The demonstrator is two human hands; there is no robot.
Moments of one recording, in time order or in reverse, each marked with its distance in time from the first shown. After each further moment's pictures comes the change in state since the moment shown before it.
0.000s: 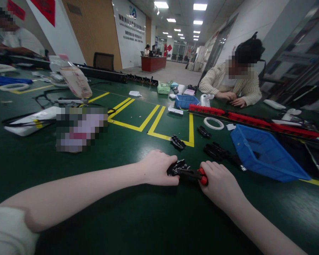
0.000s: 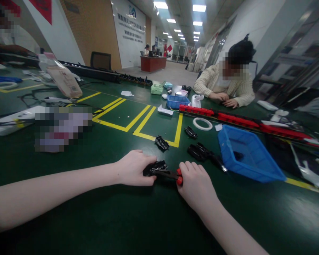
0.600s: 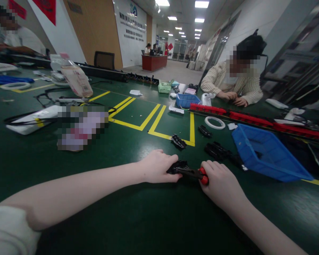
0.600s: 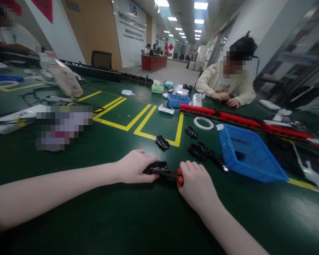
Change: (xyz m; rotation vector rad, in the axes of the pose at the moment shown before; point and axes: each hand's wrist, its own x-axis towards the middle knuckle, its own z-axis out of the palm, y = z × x) left_hand 0.002 -0.005 0.005 0.093 0.017 0.069; right_hand -0.001 0.001 0.003 -0.008 0.026 -0.018
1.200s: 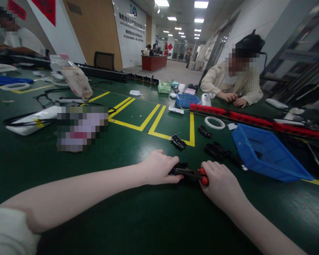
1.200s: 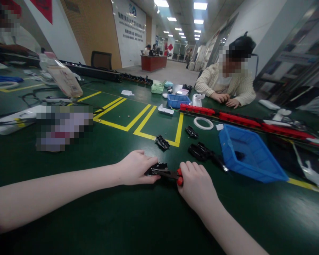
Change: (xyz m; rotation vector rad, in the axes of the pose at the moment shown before) left_hand 0.001 0.004 0.000 0.042 -0.016 0.024; right_hand -0.002 0.000 0.003 -0.023 0.065 -0.030
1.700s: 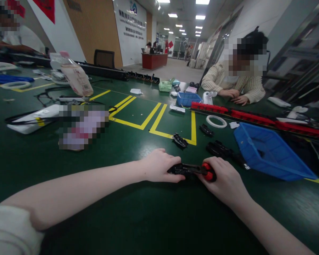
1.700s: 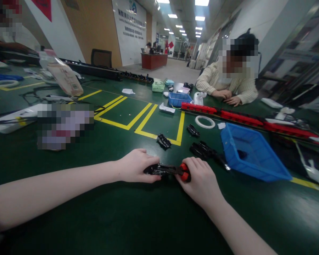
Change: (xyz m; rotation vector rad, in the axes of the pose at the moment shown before) left_hand -0.002 -0.008 -0.001 -0.081 0.007 0.079; right_hand -0.001 0.013 0.007 0.240 0.171 -0.024
